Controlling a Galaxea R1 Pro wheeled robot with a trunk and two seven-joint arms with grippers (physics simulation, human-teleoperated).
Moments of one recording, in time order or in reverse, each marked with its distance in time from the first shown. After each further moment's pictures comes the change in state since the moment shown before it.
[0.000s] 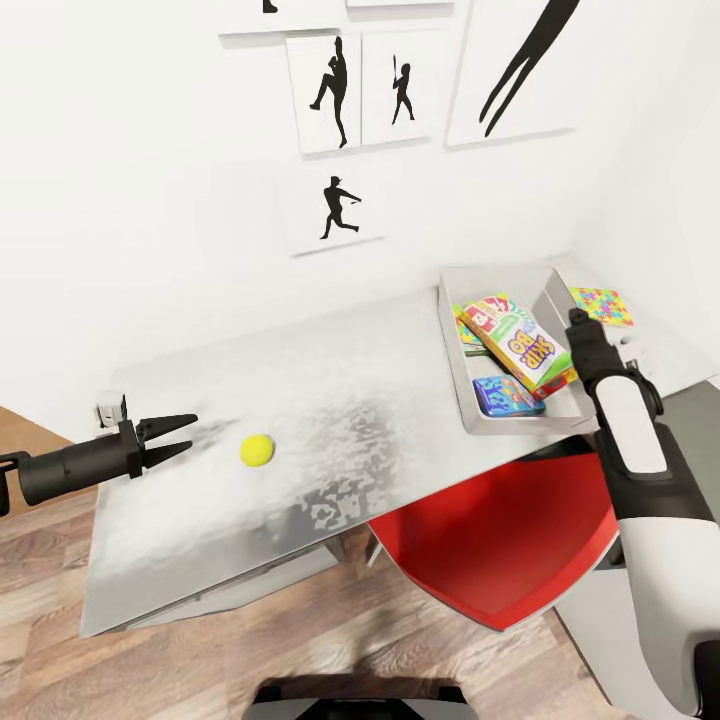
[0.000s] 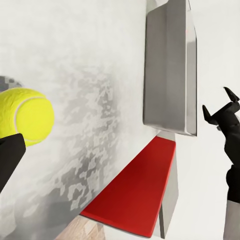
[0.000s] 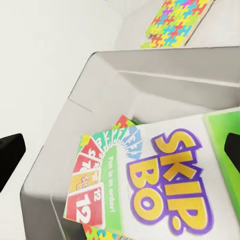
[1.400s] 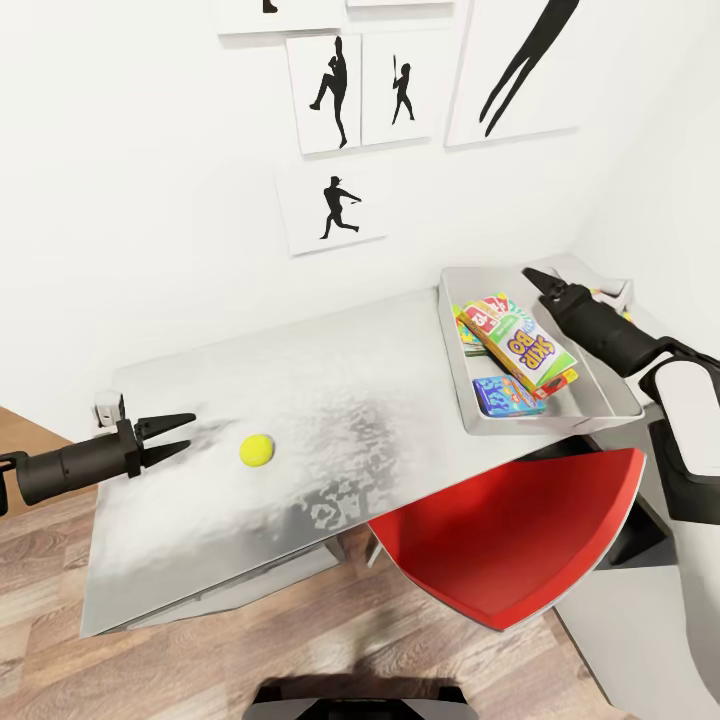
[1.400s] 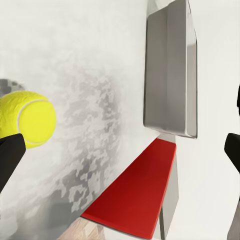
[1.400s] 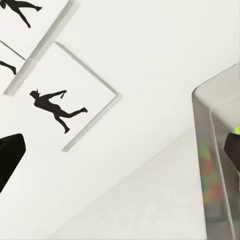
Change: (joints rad) left arm 0.000 0.000 0.007 0.004 0.000 -0.001 0.001; right arm 0.000 -0.127 -0.003 -0.169 -0.007 0.556 0.610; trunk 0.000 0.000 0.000
